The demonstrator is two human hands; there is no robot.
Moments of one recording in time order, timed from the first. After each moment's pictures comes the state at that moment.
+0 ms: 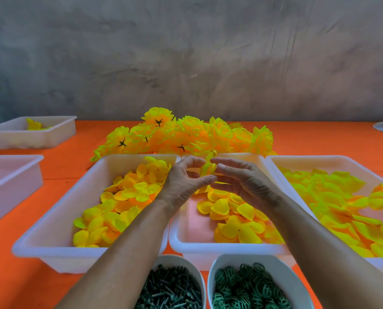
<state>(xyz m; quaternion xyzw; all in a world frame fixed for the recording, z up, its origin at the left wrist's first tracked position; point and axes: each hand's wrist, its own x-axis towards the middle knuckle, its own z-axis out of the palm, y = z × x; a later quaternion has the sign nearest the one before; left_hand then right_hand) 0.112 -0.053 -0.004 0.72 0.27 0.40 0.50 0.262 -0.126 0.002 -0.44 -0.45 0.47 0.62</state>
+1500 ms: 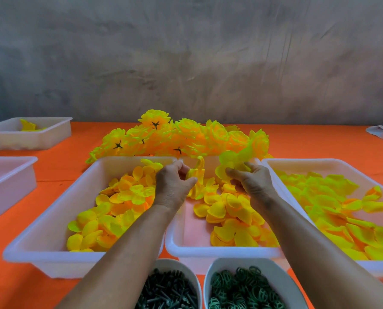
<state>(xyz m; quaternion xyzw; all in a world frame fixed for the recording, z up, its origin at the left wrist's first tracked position) 0.116 -0.045 -0.010 0.75 0.38 0.47 0.27 0.276 -0.120 -0.006 -0.62 -0.30 0.27 0.67</state>
